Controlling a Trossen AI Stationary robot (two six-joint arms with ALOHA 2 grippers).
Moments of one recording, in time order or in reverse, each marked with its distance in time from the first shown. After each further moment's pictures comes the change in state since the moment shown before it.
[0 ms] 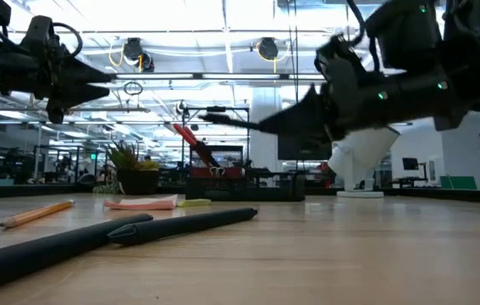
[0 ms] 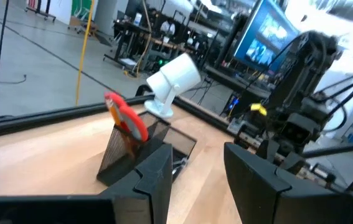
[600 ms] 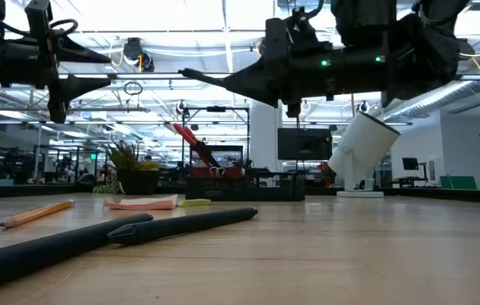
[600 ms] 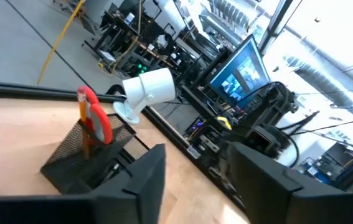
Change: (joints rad) left arm 0.000 0.007 0.000 0.102 0.028 -0.286; right arm -0.097 -0.001 0.201 -0.012 0.025 0.002
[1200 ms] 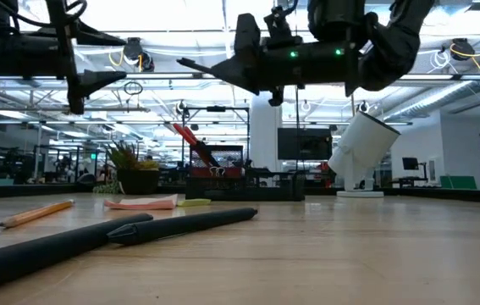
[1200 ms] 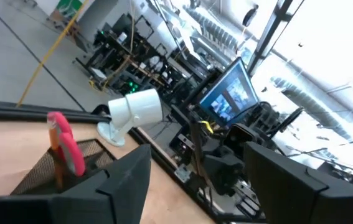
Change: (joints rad) left arm 0.000 0.386 0.000 0.486 -0.024 0.005; right arm -0.117 0.000 0.136 -0.057 -0.038 0.015
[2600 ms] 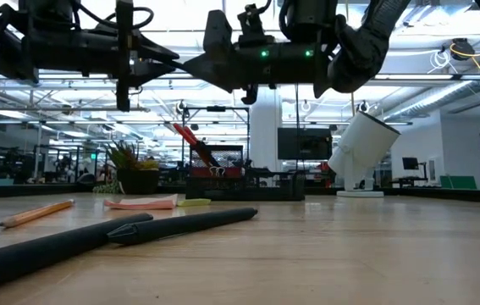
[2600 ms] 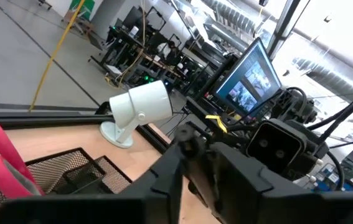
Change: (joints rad) left arm 0.000 0.693 0.229 0.399 -0.028 0.062; right arm -0.007 0.121 0.175 -0.025 -0.067 -0.008
